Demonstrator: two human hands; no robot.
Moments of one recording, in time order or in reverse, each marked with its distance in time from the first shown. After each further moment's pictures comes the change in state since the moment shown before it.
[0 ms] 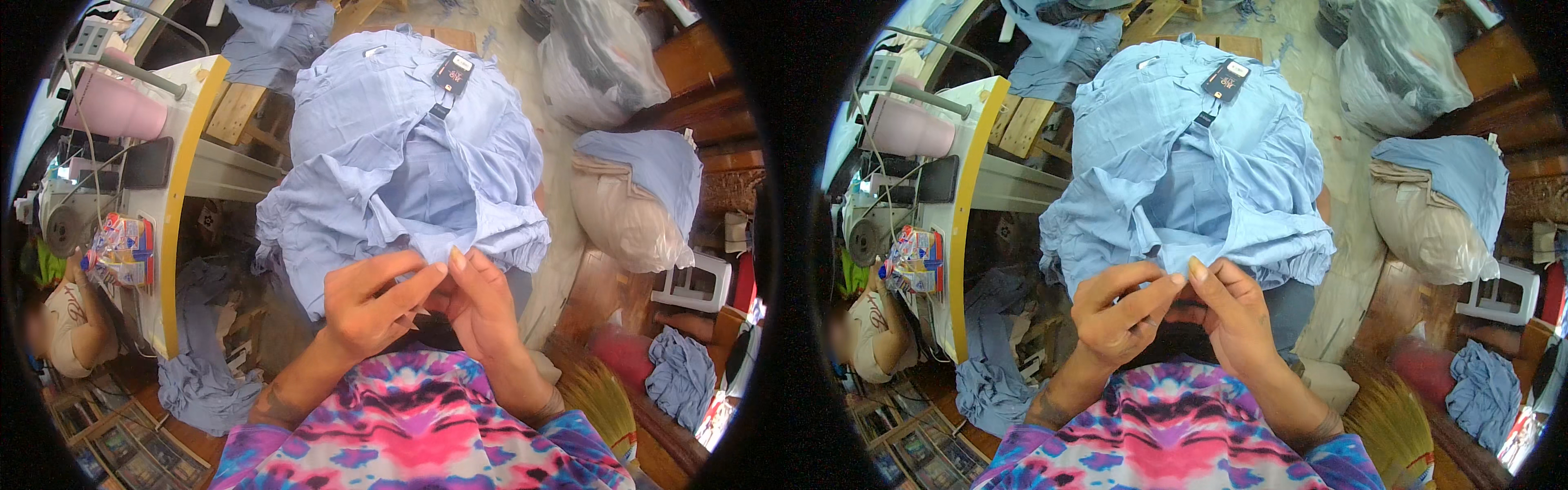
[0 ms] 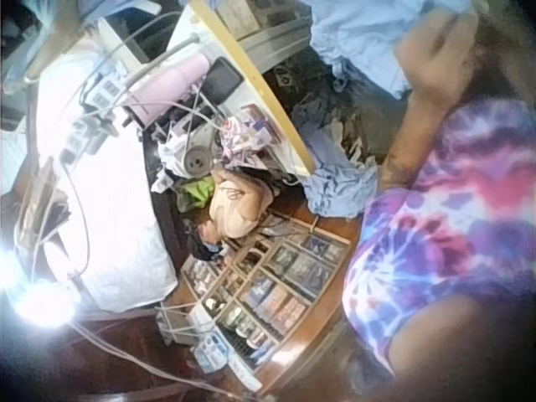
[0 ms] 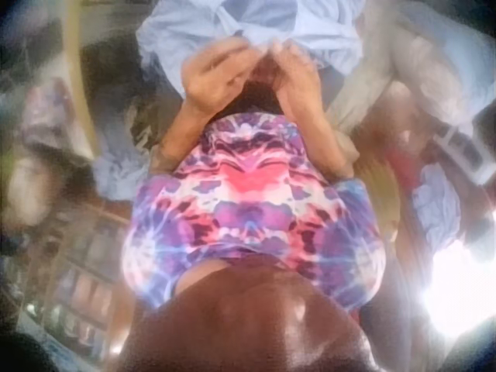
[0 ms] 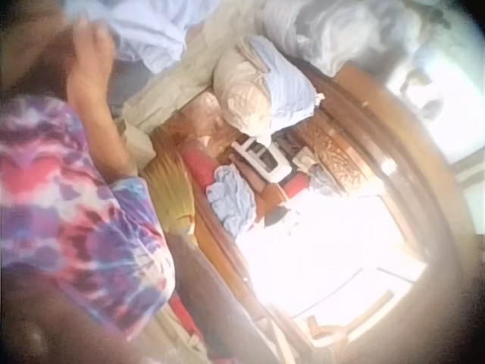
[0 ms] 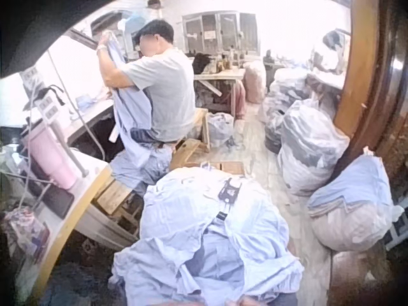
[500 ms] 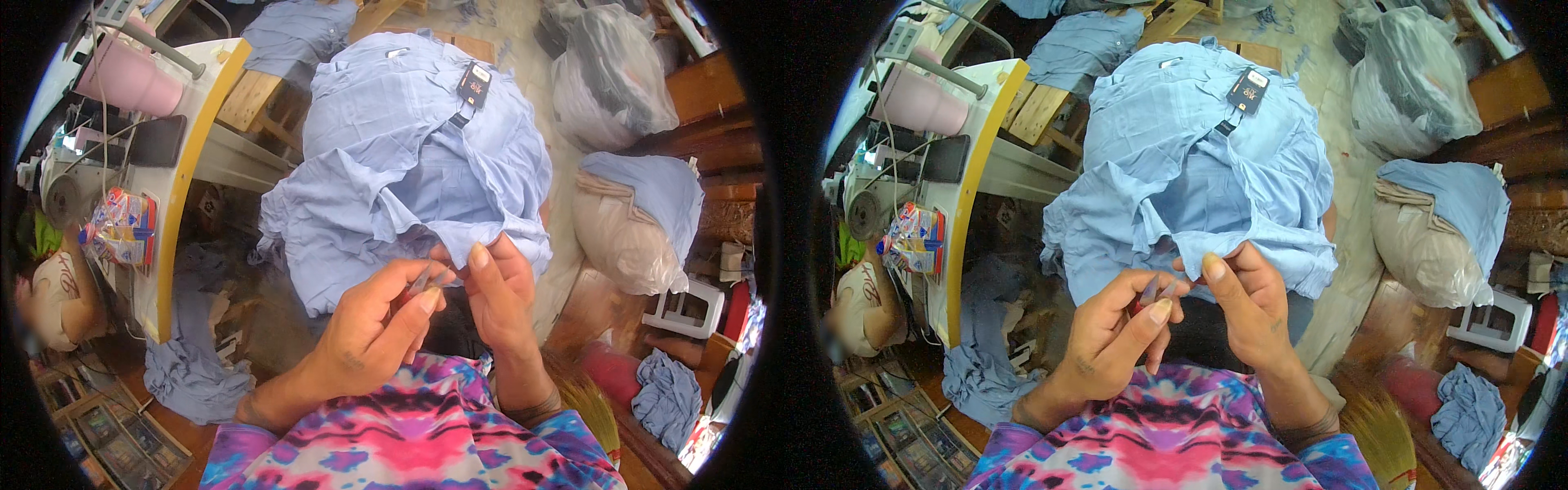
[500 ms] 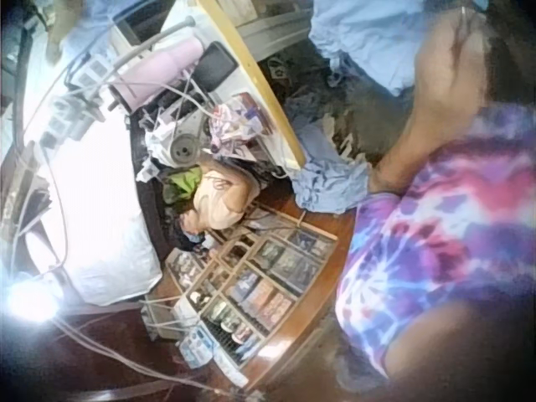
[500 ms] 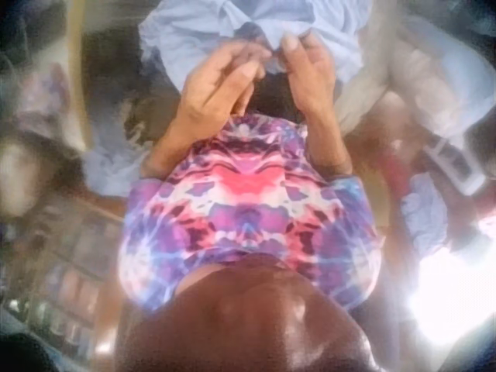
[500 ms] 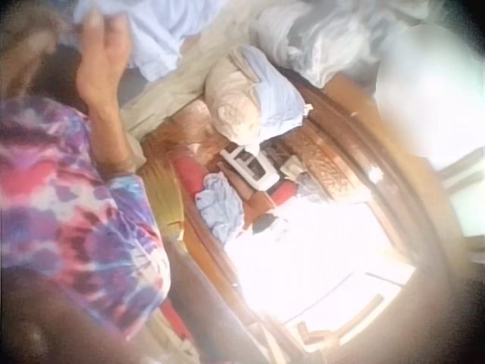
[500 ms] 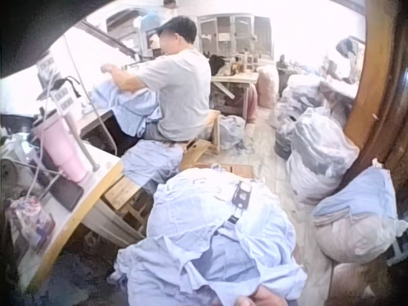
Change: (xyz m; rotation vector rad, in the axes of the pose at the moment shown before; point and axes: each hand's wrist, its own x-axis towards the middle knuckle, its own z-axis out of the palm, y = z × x) left_hand 0.011 0.046 -0.039 -0.882 -0.285 -0.986; right_hand 0.014 -0.018 0.000 -0.286 -0.165 -0.255
